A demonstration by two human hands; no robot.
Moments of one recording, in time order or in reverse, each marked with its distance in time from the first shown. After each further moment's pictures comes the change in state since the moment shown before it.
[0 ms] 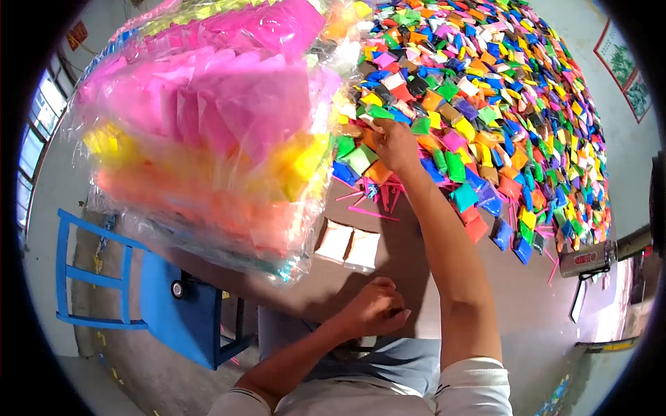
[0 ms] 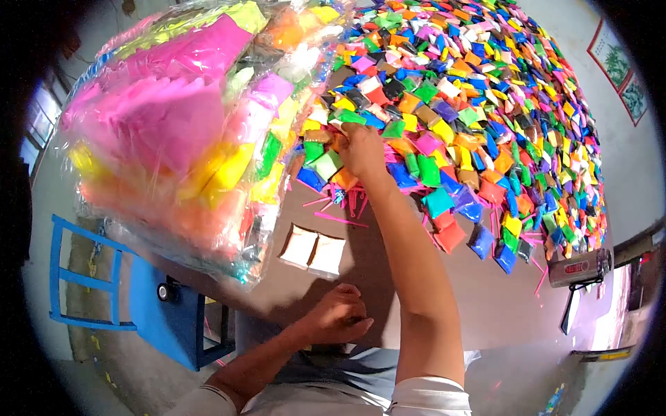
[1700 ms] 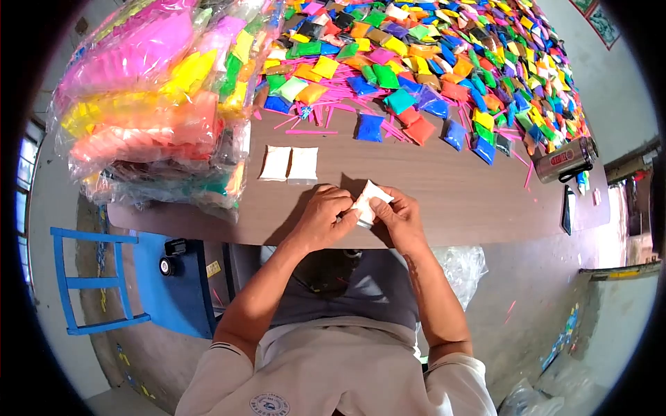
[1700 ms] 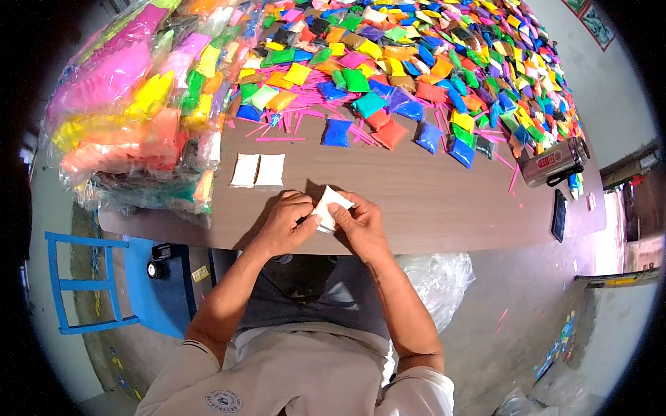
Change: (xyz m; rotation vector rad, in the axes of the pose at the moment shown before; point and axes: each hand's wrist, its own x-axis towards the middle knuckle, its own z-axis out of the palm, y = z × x) left_hand 0.003 0.009 0.002 0.233 -0.094 -0.029; right_hand -0.288 -0.089 -0.166 1.173 -0.069 0.877
